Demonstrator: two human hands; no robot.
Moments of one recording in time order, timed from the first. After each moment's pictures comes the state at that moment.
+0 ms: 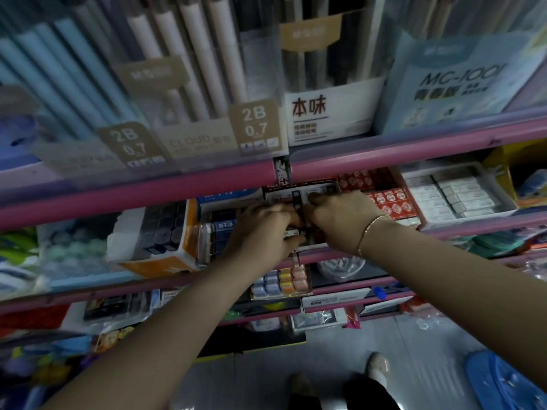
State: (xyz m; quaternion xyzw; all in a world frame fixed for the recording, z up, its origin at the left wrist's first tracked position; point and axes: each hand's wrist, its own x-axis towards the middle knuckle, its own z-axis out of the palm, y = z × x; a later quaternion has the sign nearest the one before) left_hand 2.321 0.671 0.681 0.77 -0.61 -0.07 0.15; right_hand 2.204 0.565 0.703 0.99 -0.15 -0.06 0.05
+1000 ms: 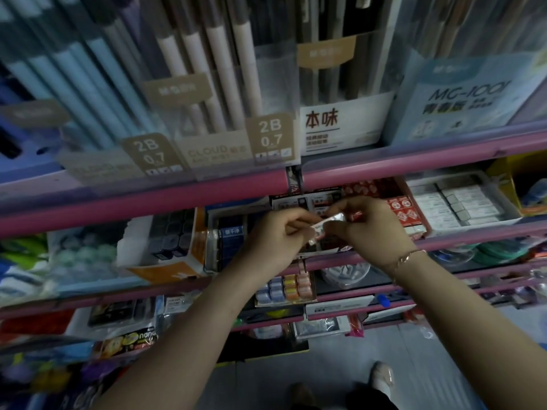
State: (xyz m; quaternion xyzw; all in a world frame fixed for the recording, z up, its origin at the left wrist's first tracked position) left_hand 2.313 0.672 0.692 0.72 -0.45 -0.33 0.42; right_hand 2.182 0.581 0.706 0.74 -0.44 0.19 -0.48
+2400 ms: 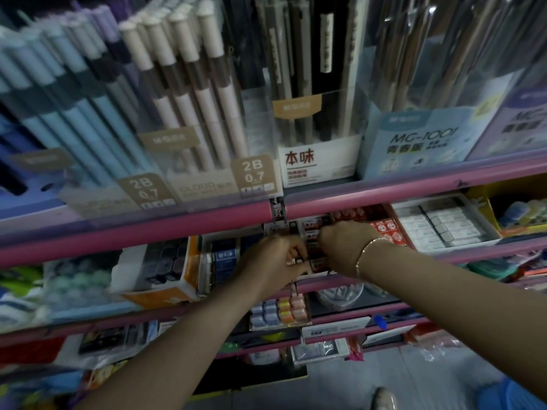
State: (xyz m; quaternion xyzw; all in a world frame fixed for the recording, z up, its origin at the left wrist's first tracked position) left_hand 2.321 0.660 0.680 0.77 -0.59 -0.17 0.20; right_hand 2.199 0.560 0.718 0.94 -0.31 -0.13 -0.08
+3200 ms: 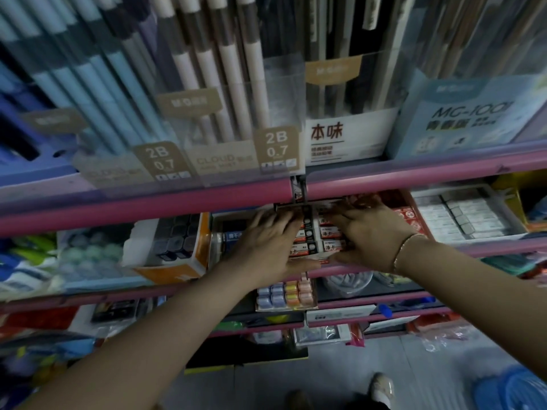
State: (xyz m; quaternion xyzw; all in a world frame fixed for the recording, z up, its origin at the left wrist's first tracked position) left_hand 2.341 0.674 0.672 0.75 -0.66 -0.04 -0.05; right_hand 2.185 0.542 0.697 0.98 -0.18 -0.11 0.04
